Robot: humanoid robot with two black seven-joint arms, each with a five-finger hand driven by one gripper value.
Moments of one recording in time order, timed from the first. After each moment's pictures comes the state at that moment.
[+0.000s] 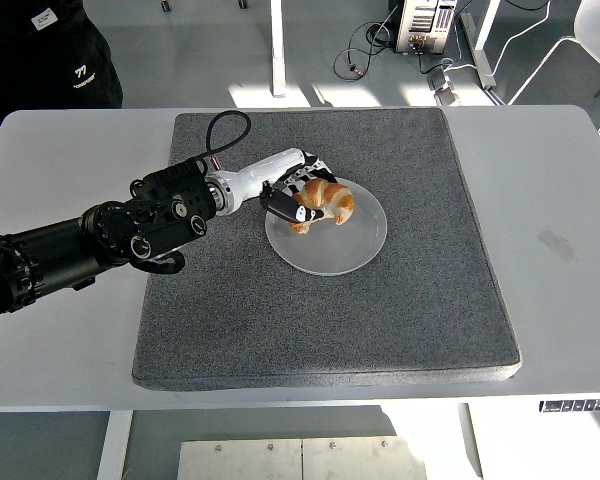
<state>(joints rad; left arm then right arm) -1.21 0.03 0.27 -0.63 0.55 0.08 -0.33 -0.14 0.00 -0.09 0.12 -0.06 0.01 0.35</state>
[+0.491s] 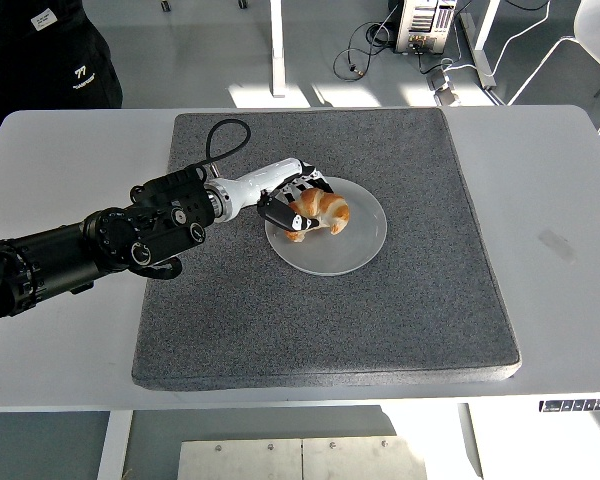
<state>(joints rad) -1.21 0.02 0.29 -0.62 0.56 0.08 -0.32 -0.14 0.00 -0.09 0.12 -0.06 0.01 0.35</state>
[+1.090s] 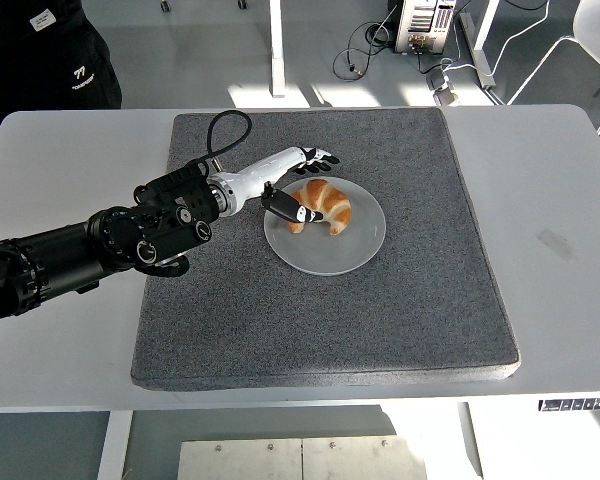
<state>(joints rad) -1.21 0.01 0.27 -0.63 0.55 0.15 -0.33 -0.14 0.00 -0.09 0.12 -0.06 0.01 0.35</state>
